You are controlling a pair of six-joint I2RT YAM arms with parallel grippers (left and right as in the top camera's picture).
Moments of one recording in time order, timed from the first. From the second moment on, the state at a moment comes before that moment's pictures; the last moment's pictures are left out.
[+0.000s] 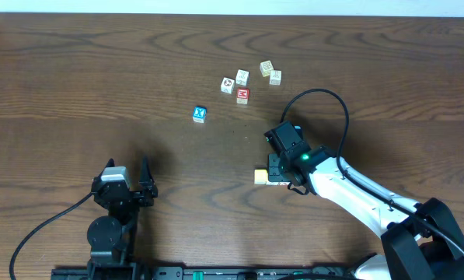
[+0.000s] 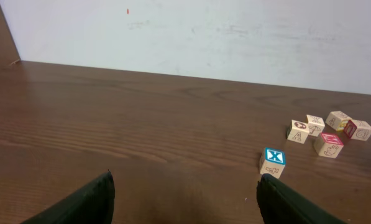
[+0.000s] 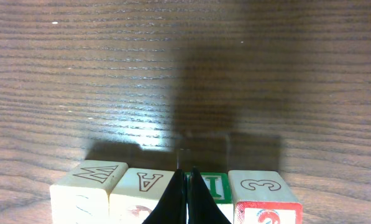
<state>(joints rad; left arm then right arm) -0.02 0.03 0.02 -0.11 -0.05 -0.10 0.60 1.59 0.85 -0.53 0.09 0.59</state>
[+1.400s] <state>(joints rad) -0.02 0.03 0.02 -0.11 -0.05 -0.10 0.36 1.24 0.97 -0.88 0.26 0.46</state>
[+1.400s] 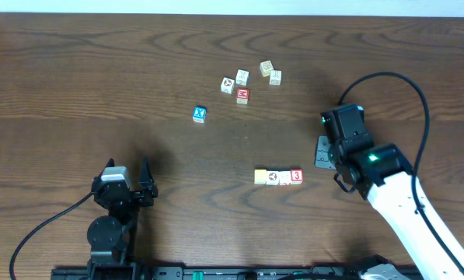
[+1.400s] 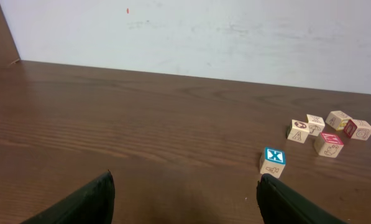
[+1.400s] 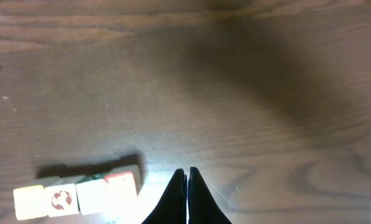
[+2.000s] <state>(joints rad) -0.02 0.03 0.02 -0.11 -0.05 -0.10 0.36 1.27 0.65 -0.63 0.12 0.51</state>
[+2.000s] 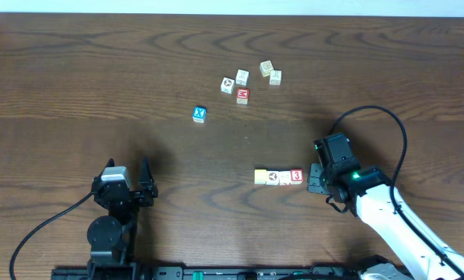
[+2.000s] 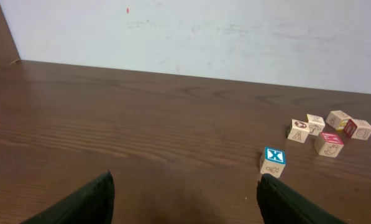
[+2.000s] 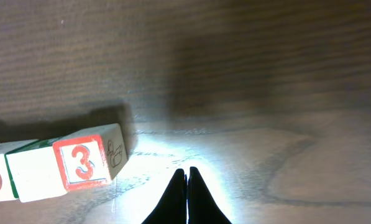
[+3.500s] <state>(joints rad) -0.02 0.03 0.02 -0.11 -0.05 -0.10 0.41 1.33 0.60 -0.47 0.06 0.51</state>
